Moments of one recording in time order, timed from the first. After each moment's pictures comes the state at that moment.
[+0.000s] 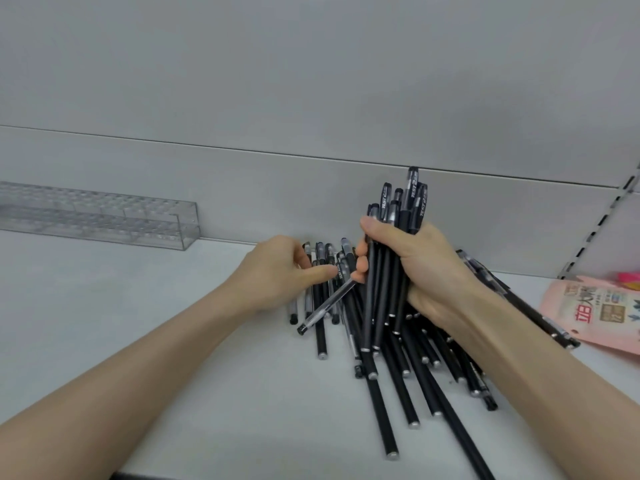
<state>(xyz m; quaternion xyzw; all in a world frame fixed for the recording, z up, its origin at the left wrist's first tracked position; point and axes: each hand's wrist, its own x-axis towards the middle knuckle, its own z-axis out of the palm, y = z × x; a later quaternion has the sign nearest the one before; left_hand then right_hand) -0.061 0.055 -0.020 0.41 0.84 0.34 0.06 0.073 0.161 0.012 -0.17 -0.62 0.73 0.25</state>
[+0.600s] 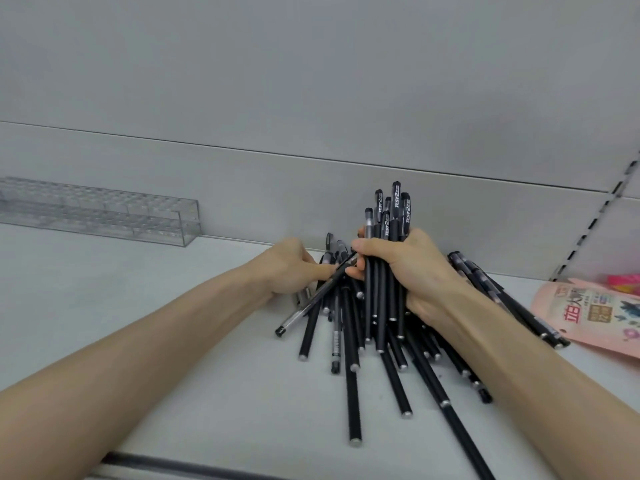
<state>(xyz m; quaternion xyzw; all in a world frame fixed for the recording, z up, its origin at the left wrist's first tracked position) -0.049 0.065 -0.013 0.37 0.84 0.35 0.20 0.070 0.167 0.003 -0.24 -0.63 0.70 0.24</state>
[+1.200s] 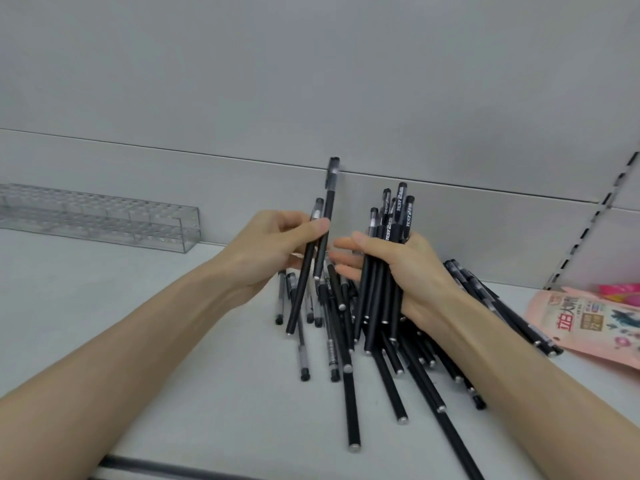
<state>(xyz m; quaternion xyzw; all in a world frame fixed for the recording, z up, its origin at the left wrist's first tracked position) -0.046 0.044 0.008 0.41 0.62 0.63 0.25 0.072 0.161 0.008 -0.18 -0.58 0.76 0.25</state>
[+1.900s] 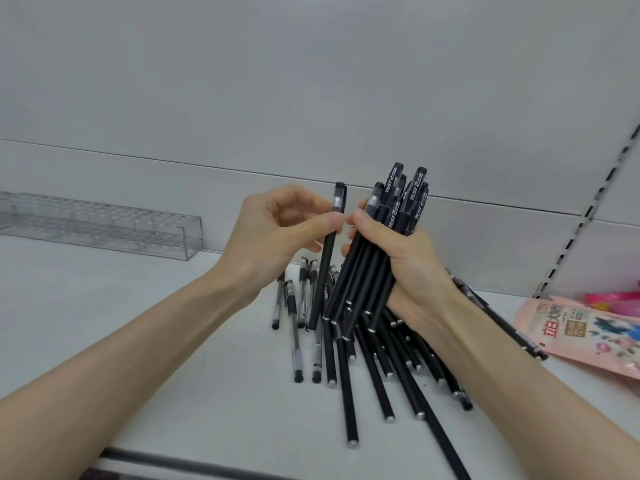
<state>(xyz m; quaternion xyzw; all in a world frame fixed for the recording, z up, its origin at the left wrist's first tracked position) -0.020 0.034 0.031 0.43 0.56 0.70 0.08 0.080 0.153 0.022 -0.05 -0.58 0.75 0.30</state>
